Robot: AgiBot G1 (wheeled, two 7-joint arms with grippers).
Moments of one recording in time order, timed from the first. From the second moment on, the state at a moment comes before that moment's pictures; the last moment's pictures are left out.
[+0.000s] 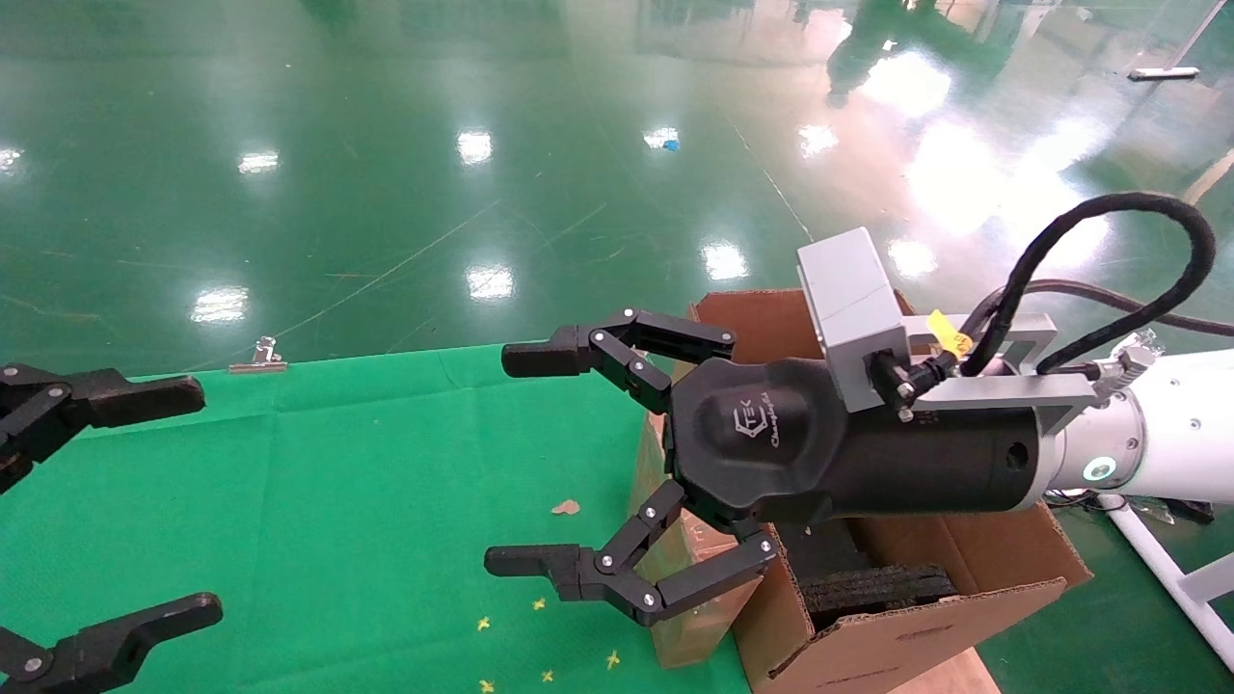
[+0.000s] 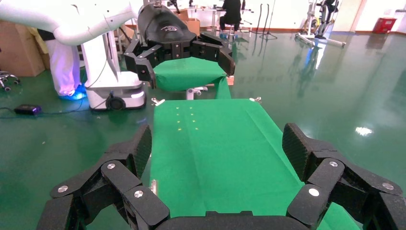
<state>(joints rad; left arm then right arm) -1.07 0.61 0.28 -1.28 0.73 1.50 -0.19 1.07 -0.61 -0.28 1.28 -0.73 -1.50 0.19</state>
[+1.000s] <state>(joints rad) -1.07 0.61 0.28 -1.28 0.73 1.50 -0.19 1.16 -0.64 -0.37 1.33 -0.89 -1.50 0.28</state>
